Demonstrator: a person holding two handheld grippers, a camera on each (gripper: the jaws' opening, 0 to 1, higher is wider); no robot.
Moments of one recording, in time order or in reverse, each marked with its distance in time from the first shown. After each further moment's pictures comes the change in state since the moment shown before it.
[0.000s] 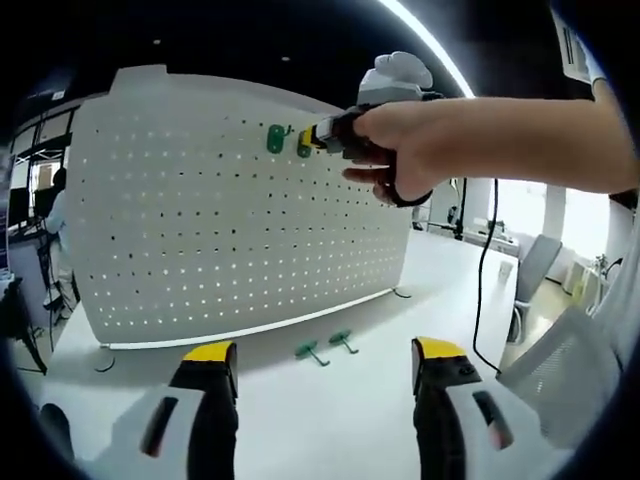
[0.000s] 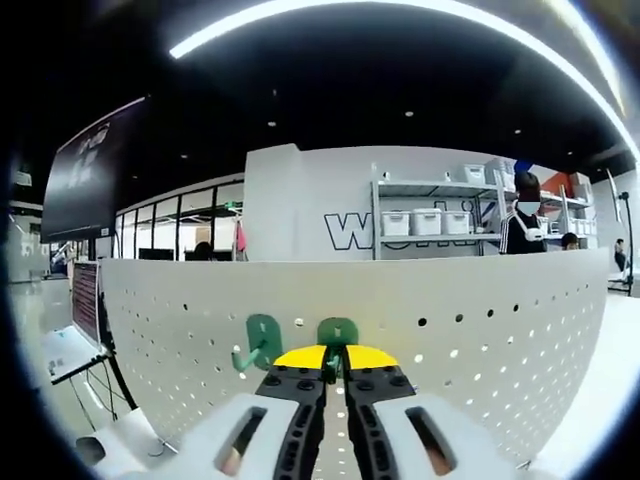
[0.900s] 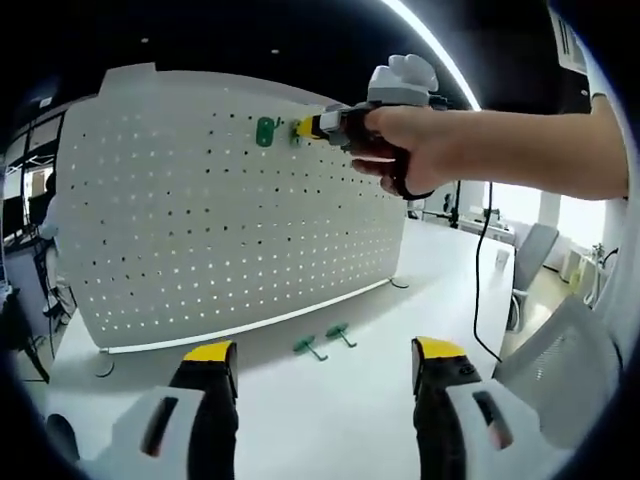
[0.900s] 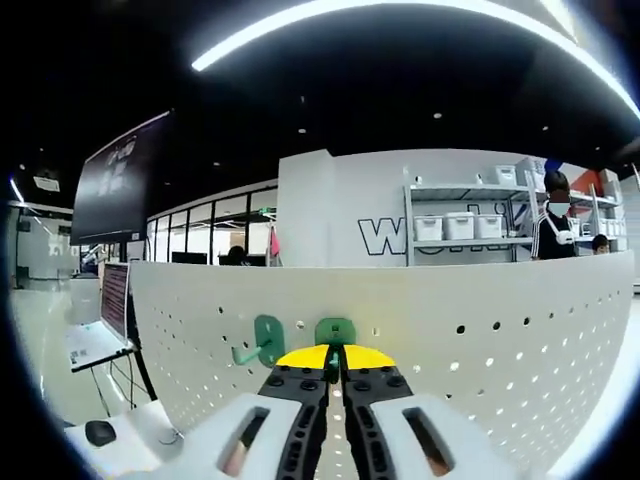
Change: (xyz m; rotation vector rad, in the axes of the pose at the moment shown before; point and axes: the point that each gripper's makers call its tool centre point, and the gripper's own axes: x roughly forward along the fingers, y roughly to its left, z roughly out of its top) left arm 0.006 -0.002 -0.001 0.026 0.036 -0.015; right arm 0.000 -0.001 0.004 -0.004 -0.026 0.132
